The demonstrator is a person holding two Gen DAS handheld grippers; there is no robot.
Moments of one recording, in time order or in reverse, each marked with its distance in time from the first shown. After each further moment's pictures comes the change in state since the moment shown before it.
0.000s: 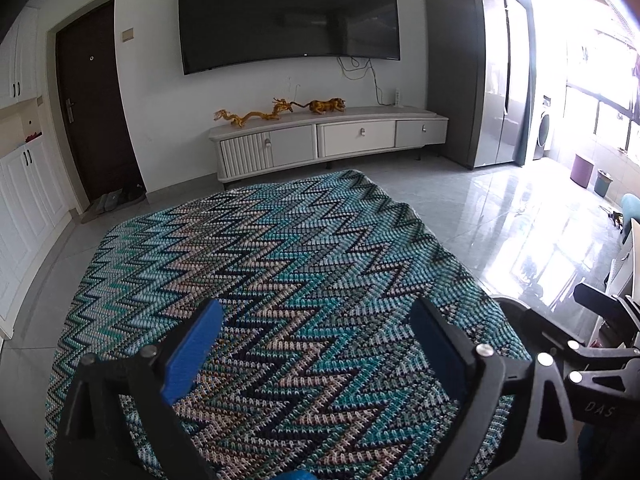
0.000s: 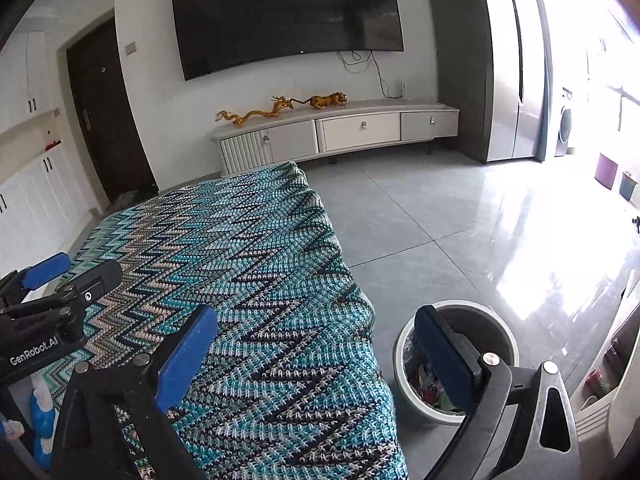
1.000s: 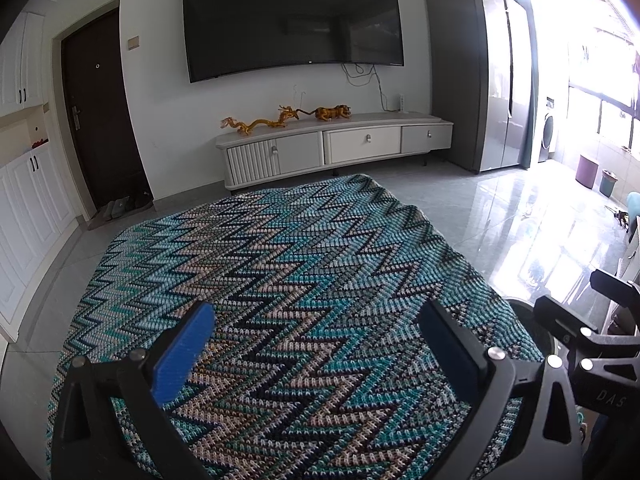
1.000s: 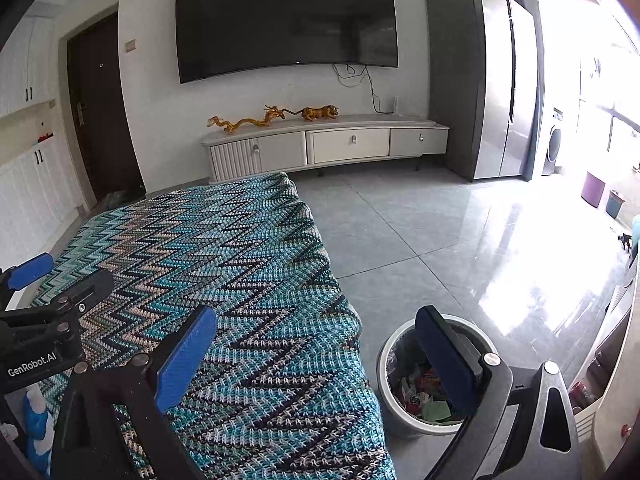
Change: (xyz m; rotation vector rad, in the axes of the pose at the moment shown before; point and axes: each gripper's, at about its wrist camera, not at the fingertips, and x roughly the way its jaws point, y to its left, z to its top) left arm 0.000 0.005 -0.007 0.009 -0.027 0.027; right arm -0.003 0.007 -0.001 -0.034 -0.043 -0.063
